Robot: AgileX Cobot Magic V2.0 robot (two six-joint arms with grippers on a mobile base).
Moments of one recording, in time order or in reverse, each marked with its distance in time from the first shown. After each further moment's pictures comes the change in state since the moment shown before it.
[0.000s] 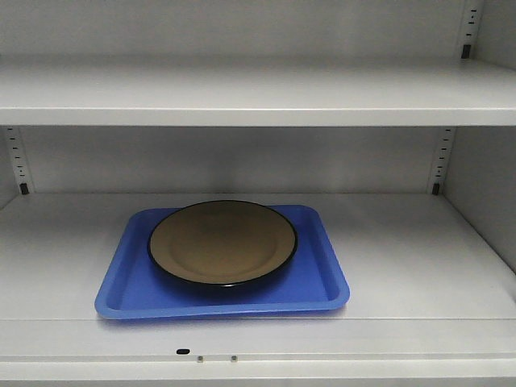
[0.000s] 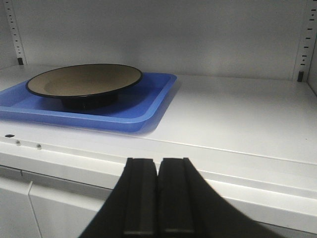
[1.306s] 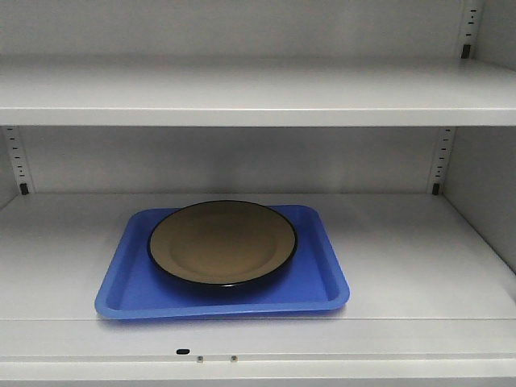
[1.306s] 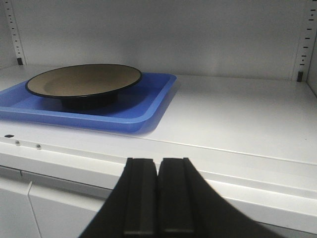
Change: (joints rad) left arm 0.178 -0.460 0.354 0.122 -0.041 0.017; right arm 0.000 0.000 0.001 0.000 -0.001 0.000
